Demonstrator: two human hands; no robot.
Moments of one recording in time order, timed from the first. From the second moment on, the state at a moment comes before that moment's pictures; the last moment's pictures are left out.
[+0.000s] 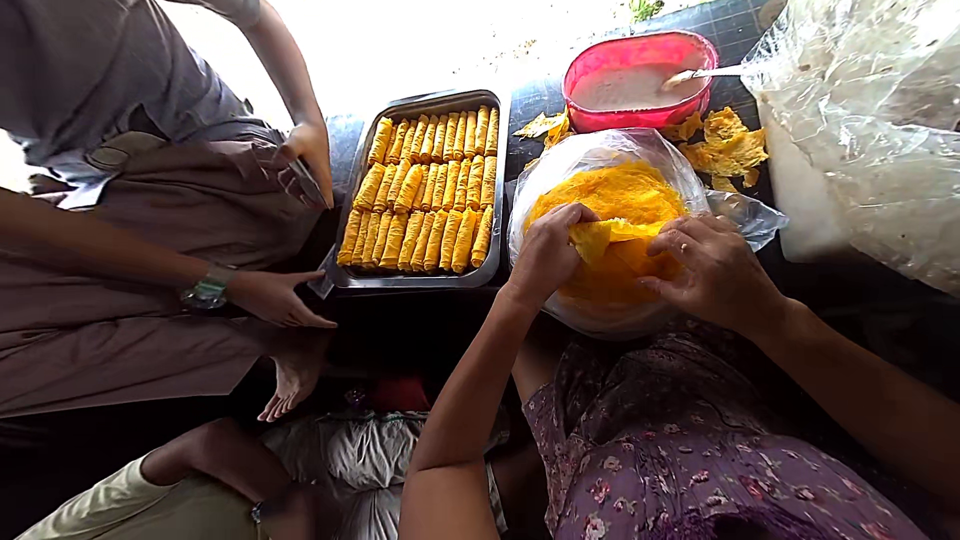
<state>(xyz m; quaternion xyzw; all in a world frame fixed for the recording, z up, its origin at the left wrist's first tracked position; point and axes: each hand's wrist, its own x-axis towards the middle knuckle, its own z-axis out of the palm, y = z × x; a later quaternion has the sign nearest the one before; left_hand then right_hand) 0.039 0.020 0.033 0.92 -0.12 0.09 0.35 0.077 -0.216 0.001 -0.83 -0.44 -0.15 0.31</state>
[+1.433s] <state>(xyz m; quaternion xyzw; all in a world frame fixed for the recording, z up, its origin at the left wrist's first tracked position) 0.082 0.023 0.034 0.95 -0.11 0.06 0.28 0.137 -0.180 0.015 -0.87 -0.36 -0.04 0.33</state>
